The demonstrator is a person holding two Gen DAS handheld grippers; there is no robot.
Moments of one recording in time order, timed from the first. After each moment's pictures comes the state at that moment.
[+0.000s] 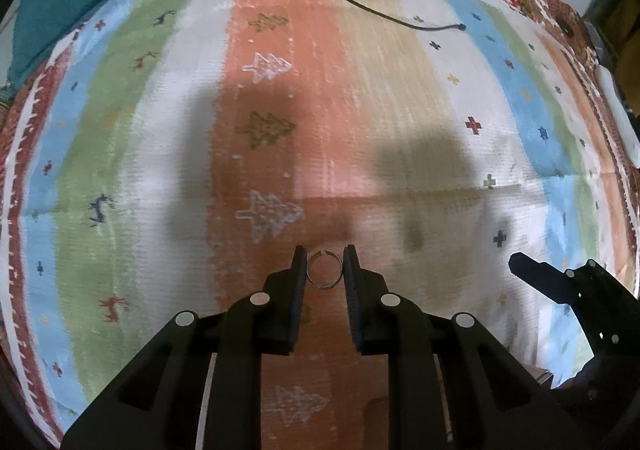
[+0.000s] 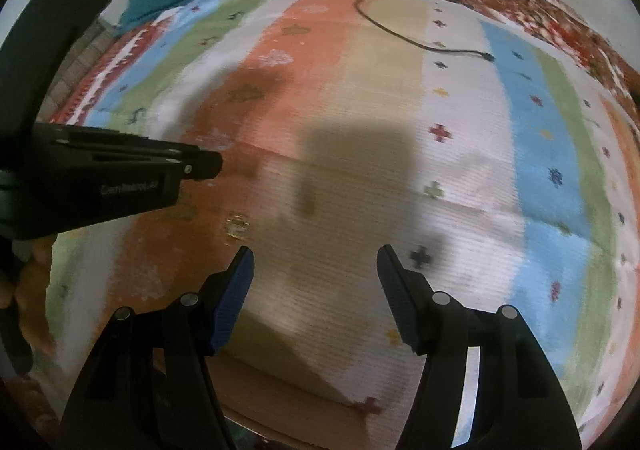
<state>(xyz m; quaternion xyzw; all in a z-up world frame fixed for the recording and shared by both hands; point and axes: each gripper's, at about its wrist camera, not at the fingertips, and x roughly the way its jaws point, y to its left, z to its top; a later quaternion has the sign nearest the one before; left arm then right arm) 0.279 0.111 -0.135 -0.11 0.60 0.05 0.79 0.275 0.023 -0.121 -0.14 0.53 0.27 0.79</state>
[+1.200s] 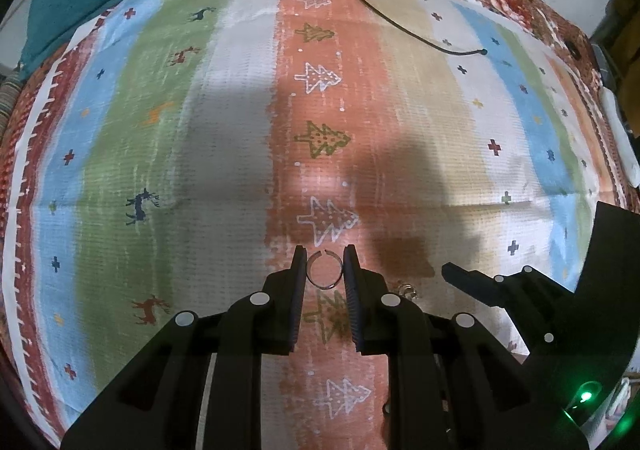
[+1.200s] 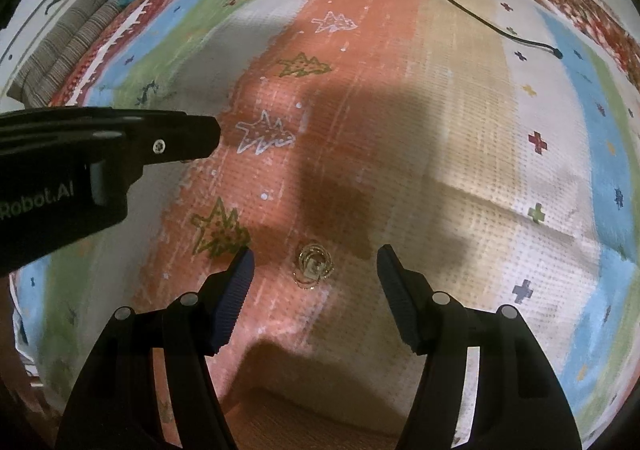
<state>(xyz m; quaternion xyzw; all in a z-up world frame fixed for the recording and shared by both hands) 0.269 0.144 -0.125 -0.13 0.59 0.06 0.80 0.282 0.088 -0.158 -0.15 0.58 0.27 0.75</state>
